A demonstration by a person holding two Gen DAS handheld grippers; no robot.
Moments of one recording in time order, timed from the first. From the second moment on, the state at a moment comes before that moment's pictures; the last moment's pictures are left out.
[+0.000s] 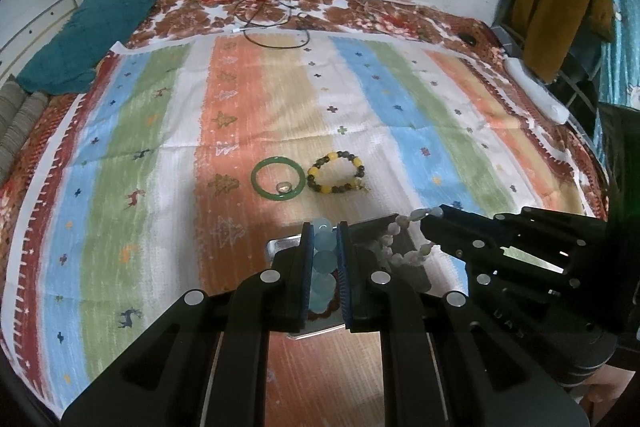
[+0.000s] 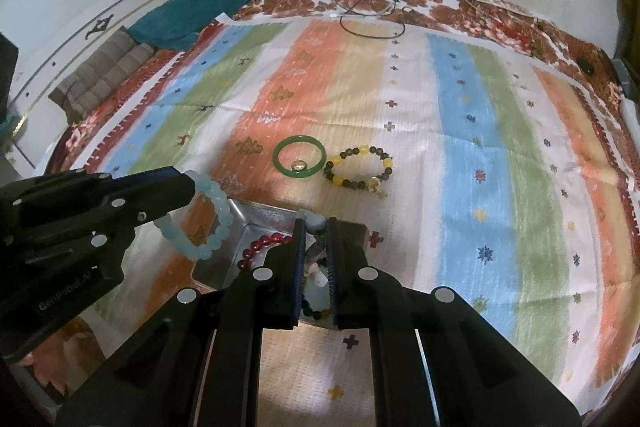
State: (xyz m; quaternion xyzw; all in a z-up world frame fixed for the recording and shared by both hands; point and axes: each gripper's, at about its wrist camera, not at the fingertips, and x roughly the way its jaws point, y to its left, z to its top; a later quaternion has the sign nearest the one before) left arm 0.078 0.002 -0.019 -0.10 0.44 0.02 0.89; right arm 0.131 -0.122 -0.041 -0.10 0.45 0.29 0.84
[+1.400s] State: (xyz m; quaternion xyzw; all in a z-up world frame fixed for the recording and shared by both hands) left arm 0.161 0.055 -0.063 -0.10 0.50 0.10 0.85; right arm 0.233 -0.117 -0.074 -0.10 0.51 0.20 0.83
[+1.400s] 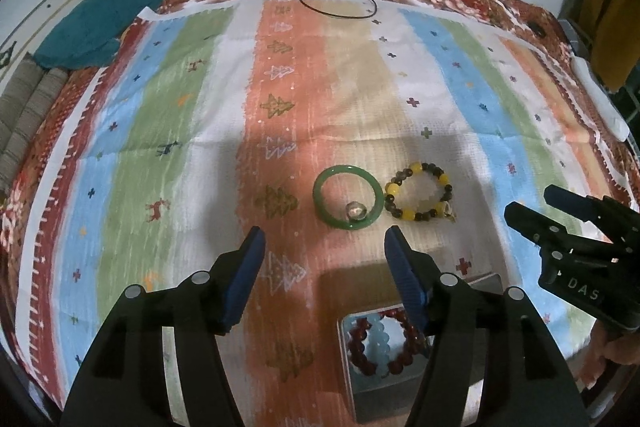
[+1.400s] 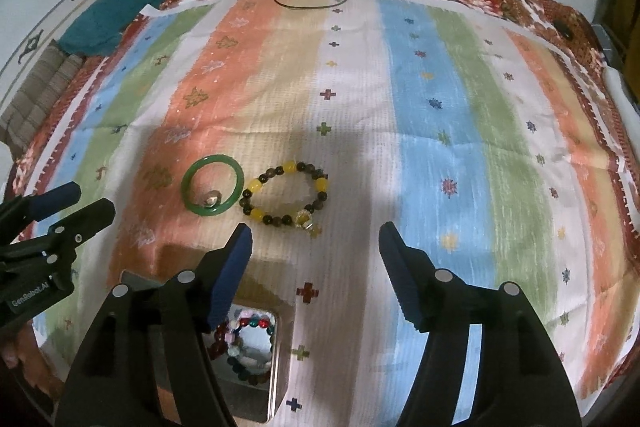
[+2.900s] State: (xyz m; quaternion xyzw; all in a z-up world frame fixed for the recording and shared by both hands) left arm 0.249 0.081 -0.156 -0.09 0.59 0.10 0.80; right arm 0.305 -0.082 -0.156 -0.14 0.58 0.18 0.78
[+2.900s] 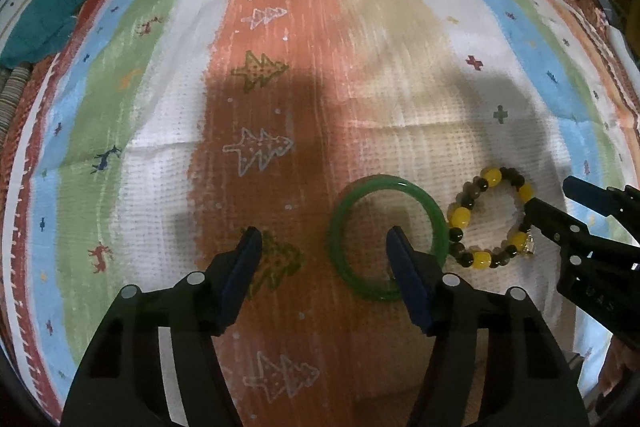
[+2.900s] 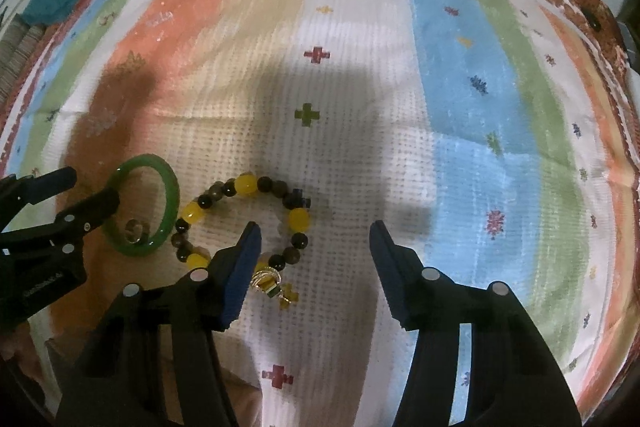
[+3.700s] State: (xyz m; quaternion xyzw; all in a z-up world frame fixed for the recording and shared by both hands) left arm 0.249 0.068 -0.168 -0.04 0.60 0.10 0.79; right arm 0.311 -0.066 -0.171 -0.16 0.57 0.20 0.78
